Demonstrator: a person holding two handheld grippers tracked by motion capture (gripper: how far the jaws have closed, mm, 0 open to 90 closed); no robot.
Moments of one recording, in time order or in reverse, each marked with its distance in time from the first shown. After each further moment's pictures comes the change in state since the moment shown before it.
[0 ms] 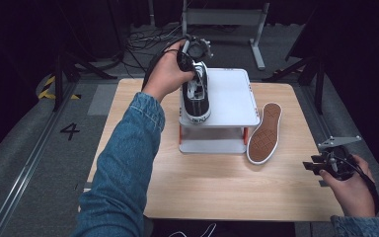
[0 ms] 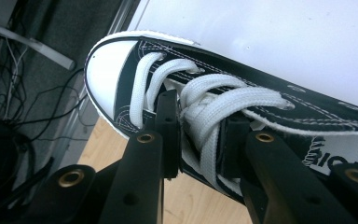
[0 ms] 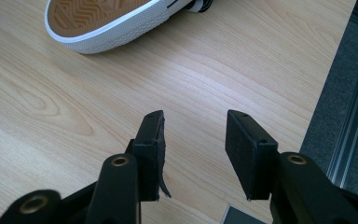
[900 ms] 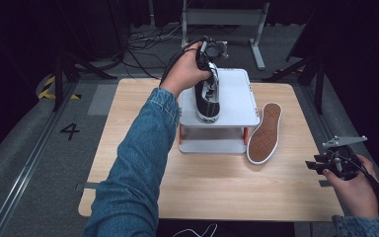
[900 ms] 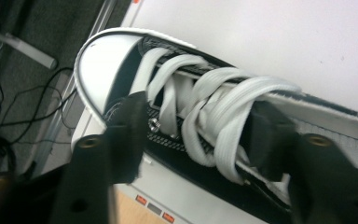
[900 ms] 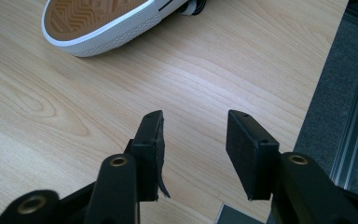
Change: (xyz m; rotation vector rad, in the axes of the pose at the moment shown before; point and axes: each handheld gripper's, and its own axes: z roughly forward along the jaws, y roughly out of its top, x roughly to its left) left arm 0.005 0.031 0.035 0.013 -0.055 -0.050; right arm -0.008 -0.003 -0.003 -0.020 0.008 0.017
